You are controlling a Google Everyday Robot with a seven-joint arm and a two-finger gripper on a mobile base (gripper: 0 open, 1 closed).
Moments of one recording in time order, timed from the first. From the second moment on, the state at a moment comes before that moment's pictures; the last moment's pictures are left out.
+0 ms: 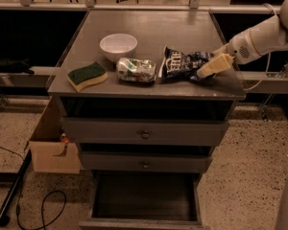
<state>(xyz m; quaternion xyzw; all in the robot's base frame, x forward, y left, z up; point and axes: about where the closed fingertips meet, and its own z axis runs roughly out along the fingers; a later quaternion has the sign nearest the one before) 0.695 -0.213 0.845 -0.44 0.81 0.20 0.33</state>
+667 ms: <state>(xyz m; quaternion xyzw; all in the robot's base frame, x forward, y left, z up) 0.695 -0.213 0.844 -0.44 0.81 0.20 0.33</state>
